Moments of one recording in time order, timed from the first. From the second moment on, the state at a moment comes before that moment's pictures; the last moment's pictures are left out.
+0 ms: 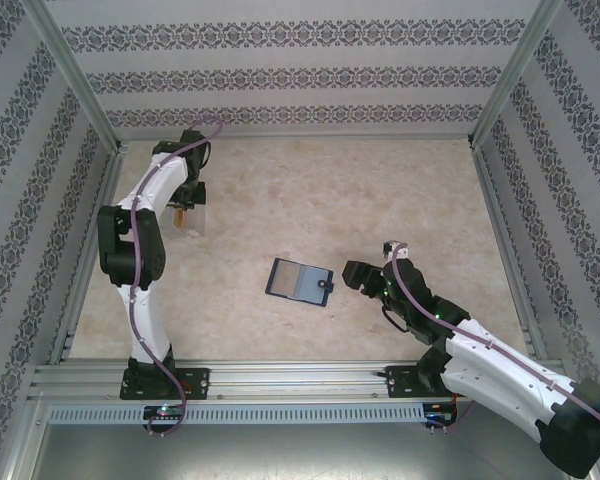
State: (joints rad) left arm -0.07 2.04 1.79 -1.15 -0.28 -0.22; right arm 0.68 0.73 0.36 -0.19 0.14 0.82
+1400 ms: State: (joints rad) left arm -0.31 1.57 1.29 -0.61 1.01 -0.69; right arm 0.56 1.24 0.65 0.26 -0.52 1.24
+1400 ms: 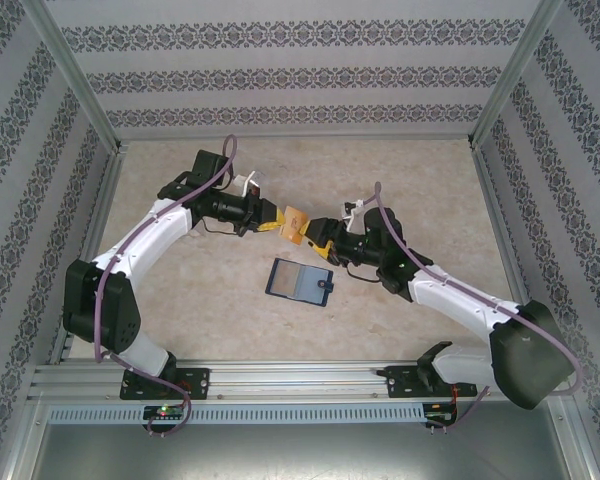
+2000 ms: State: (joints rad) left arm -0.32 1.60 1.28 -0.59 1.04 -0.69; right arm 0.55 1.21 0.63 0.32 -0.52 1.26
